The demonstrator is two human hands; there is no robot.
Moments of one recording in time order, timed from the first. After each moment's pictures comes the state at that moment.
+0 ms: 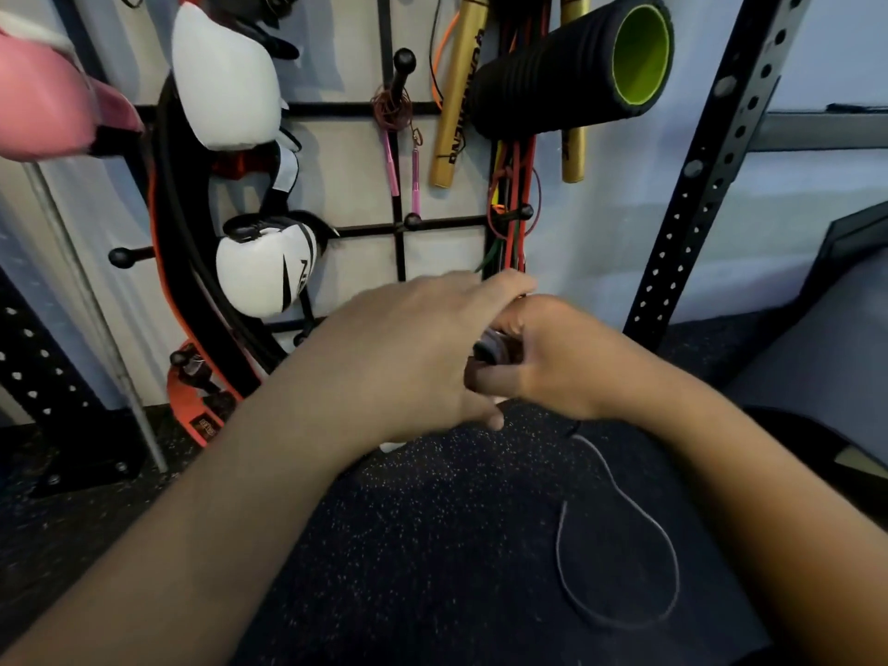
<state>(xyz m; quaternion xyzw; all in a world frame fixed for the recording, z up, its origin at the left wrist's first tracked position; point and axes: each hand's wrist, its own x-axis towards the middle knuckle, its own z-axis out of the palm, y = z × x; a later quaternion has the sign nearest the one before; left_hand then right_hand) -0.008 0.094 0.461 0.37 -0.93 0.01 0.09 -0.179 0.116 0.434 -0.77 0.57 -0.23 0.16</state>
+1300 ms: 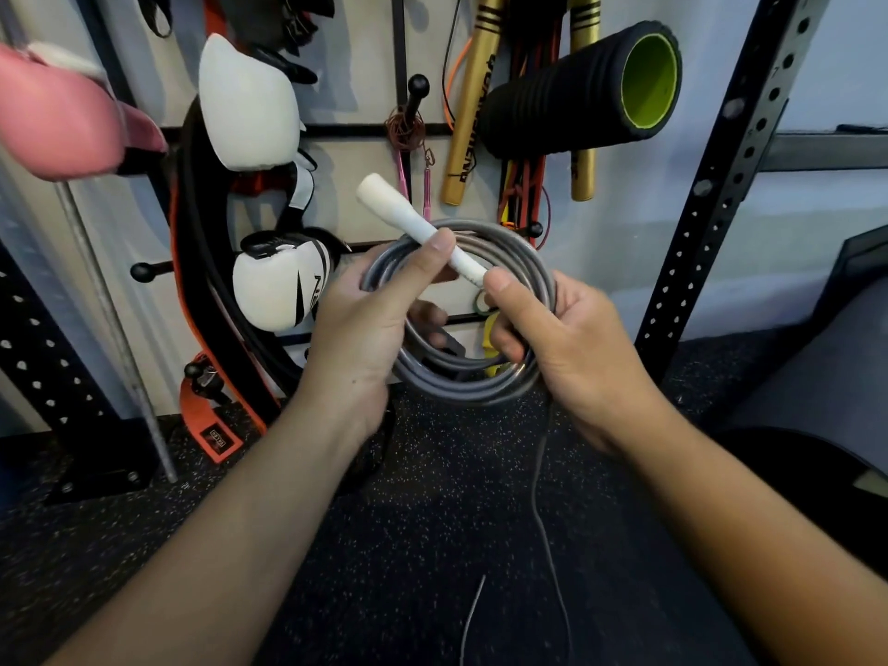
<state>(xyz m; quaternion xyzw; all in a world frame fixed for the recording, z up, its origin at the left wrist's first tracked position) -0.007 0.067 0.439 0.35 -0.49 -0.55 0.58 -0.165 0.108 0.427 -0.60 0.45 -0.58 0.31</state>
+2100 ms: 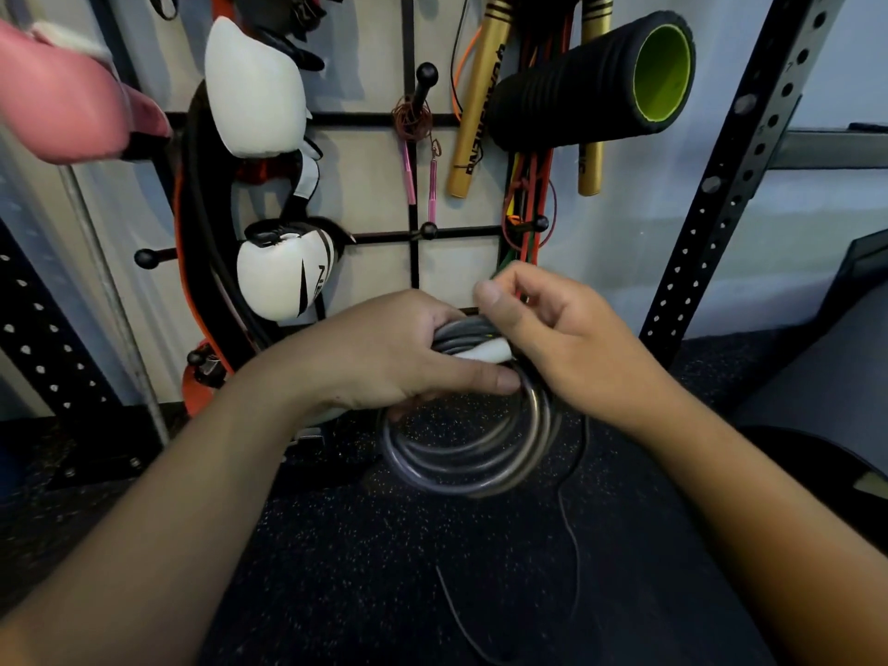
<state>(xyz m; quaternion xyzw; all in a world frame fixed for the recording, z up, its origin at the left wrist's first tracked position) 0.019 0.067 0.454 0.36 -0.84 -0.37 0.15 -0.169 0.113 0.434 -0.72 0.47 -0.45 0.24</state>
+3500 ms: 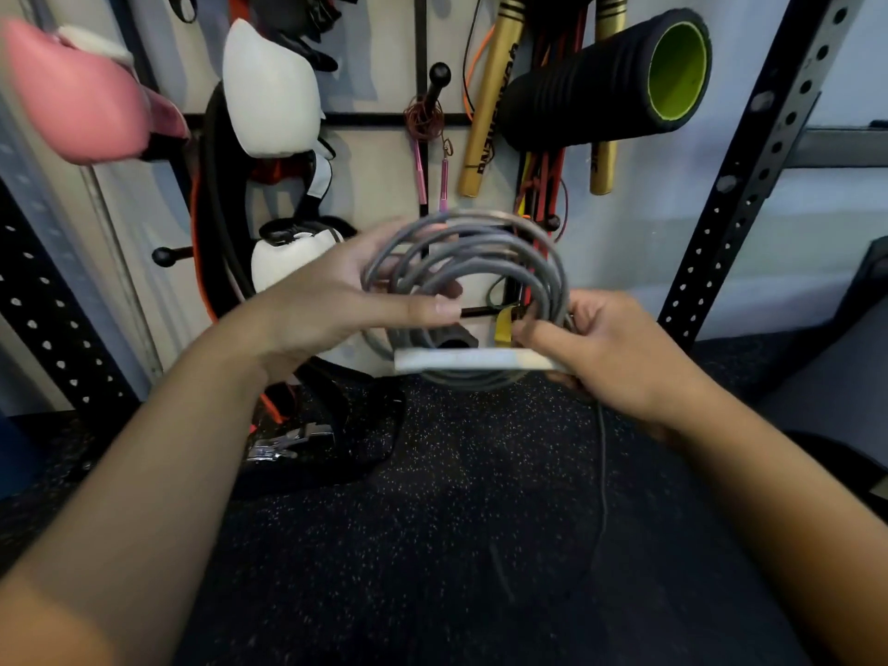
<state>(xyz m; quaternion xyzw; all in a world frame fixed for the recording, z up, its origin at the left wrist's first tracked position) 0.057 0.045 0.464 0.31 -0.78 -0.45 0.30 -0.184 0.118 0.433 -0.66 0.57 -0.41 0.27</state>
